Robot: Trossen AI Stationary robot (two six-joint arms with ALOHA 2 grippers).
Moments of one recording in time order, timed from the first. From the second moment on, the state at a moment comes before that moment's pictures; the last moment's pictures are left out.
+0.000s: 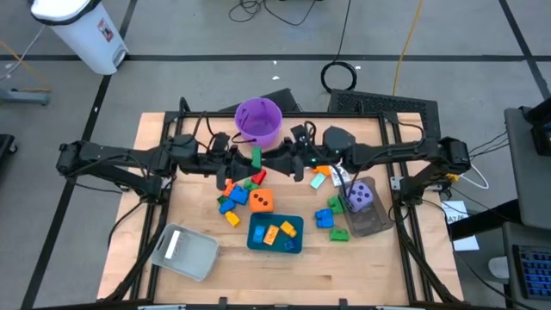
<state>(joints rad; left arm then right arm) -0.01 1.09 0.86 0.28 0.08 -0.72 -0.08 1.54 1.15 0.57 -0.21 0.78</state>
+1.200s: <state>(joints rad) 0.01 1.19 0.87 0.41 0.15 -0.82 -0.08 1.54 1.14 0.60 -0.22 0.77</state>
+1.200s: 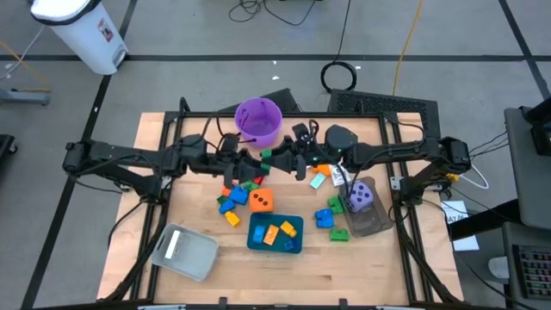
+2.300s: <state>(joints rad) -0.02 1.00 1.13 -0.54 -0.08 -0.60 0.20 1.40 1.19 -0.19 -0.23 0.40</state>
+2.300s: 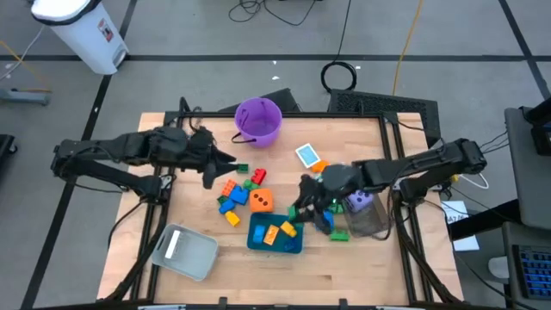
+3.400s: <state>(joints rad) 0.16 1.41 1.14 -0.86 -0.11 -0.48 0.26 1.77 1.19 -0.18 -0.24 0.23</state>
